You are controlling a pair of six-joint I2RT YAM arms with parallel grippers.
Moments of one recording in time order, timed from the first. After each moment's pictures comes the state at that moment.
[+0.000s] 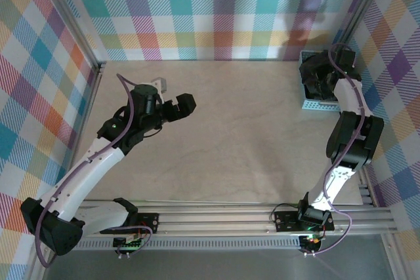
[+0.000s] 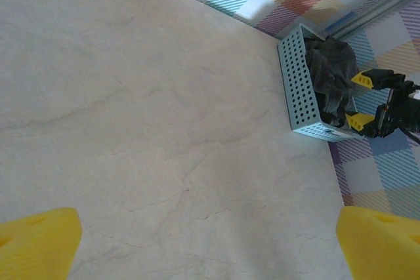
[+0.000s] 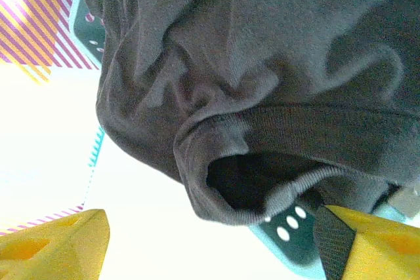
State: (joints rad) left arm -0.53 1.12 1.14 -0.53 0.05 -0.72; right arm -0.25 1.88 1.58 -0.55 -0.15 0.97
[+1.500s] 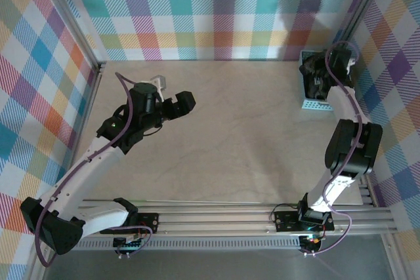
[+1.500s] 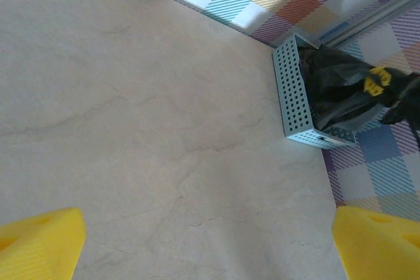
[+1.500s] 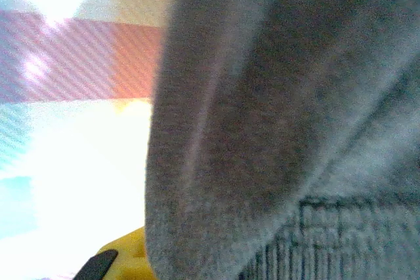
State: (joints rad) left arm -0.54 1.13 1.16 -0.52 0.04 -0.74; right arm -0.17 1.73 1.43 -0.06 -0.12 1.23
